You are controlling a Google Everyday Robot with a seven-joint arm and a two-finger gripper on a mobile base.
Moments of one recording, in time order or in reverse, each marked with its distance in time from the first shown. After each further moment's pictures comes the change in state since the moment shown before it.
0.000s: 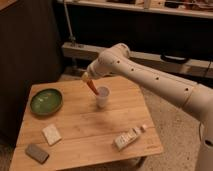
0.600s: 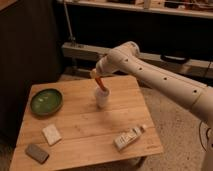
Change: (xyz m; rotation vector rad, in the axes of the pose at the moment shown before) arm 0.007 -0.052 -0.023 0.068 -0.027 0.021
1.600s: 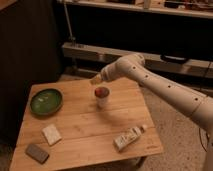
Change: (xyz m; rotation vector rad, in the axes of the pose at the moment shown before) arm 0.038 0.007 0.023 -0.086 -0.047 0.028
